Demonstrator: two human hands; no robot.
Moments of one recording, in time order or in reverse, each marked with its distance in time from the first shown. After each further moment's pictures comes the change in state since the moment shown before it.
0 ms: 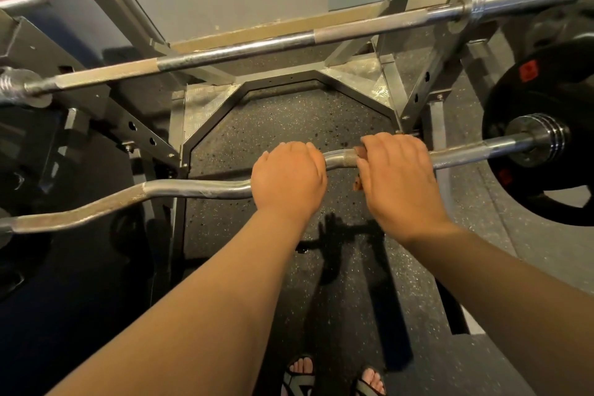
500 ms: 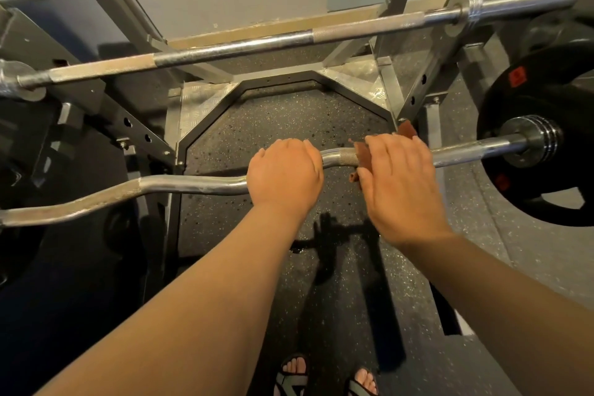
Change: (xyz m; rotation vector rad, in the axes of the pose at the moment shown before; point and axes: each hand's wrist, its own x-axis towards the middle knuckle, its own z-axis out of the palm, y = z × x) left_hand 0.004 0.001 -0.002 -0.002 -0.025 -0.036; right_hand -0.012 0.005 0.000 -0.039 -0.058 0.043
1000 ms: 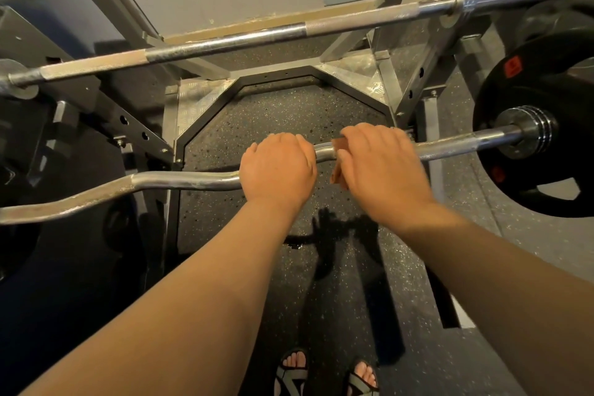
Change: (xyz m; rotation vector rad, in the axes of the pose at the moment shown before) left_hand 0.000 0.003 -0.001 0.012 0.021 0.004; right_hand 0.024 -0.009 -0.001 0.010 -0.011 -0.059
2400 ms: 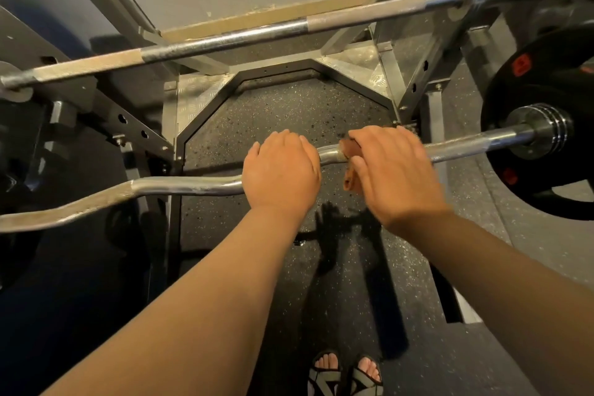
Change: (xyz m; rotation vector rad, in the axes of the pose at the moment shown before) left_hand 0.001 -0.002 0.015 -0.055 0.084 -0.020; right_hand -0.011 0.010 -0.005 0.171 -0.088 0.017
